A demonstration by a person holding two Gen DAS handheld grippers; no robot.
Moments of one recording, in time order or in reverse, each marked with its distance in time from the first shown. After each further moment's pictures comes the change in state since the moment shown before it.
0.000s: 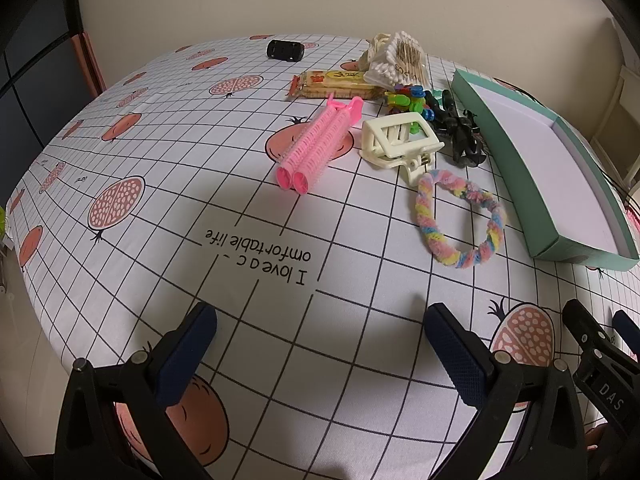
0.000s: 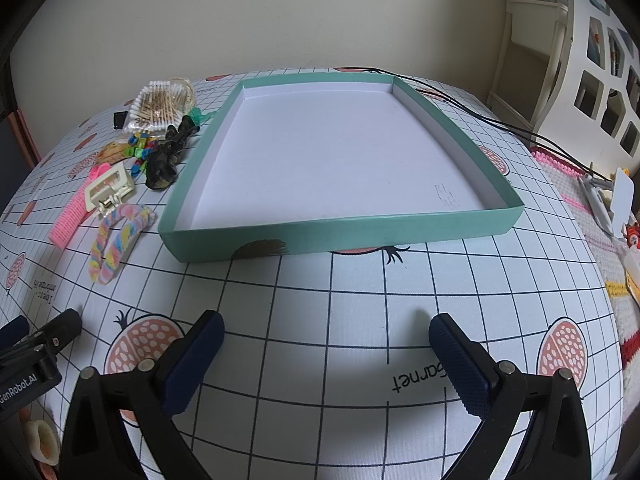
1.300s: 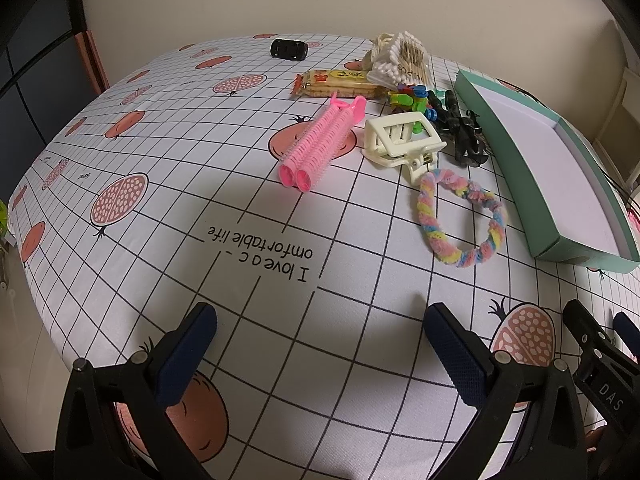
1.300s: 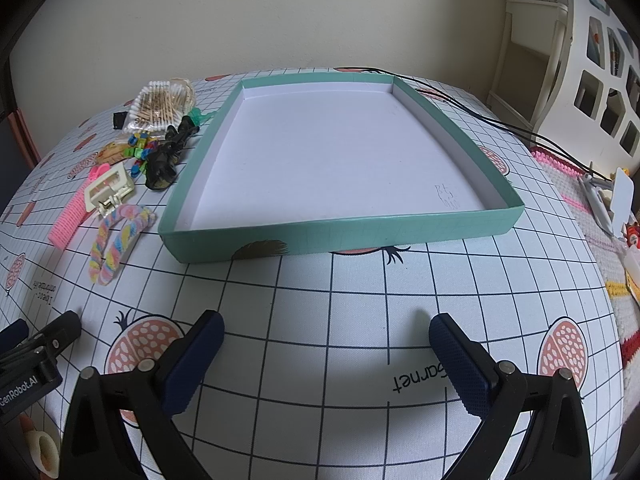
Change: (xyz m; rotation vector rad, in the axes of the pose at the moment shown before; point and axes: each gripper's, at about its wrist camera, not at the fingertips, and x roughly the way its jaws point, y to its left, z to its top) left arm -0.002 0.004 -0.004 -0.030 0.000 0.021; right arm 0.000 0.000 0.000 0.001 0.000 -0.001
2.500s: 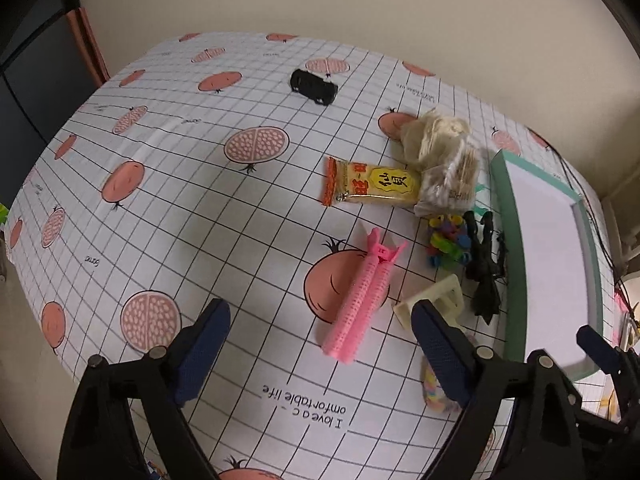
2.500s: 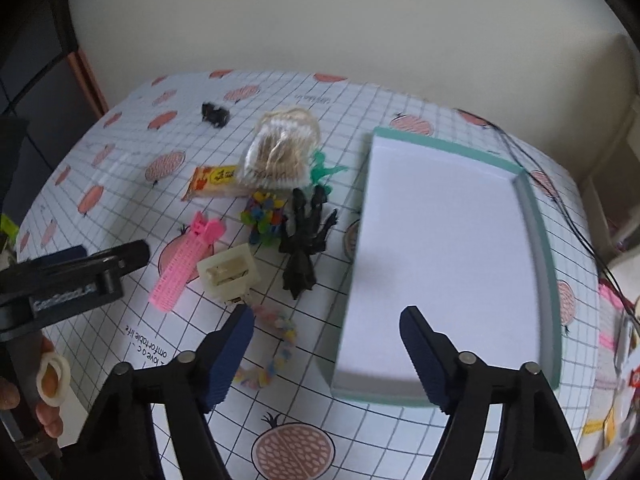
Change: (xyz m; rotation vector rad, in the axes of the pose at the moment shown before) left arm 0.004 0.040 0.147 -0.098 0.156 -0.009; right arm -0.014 0.099 0.126 -0.297 0.171 0.216
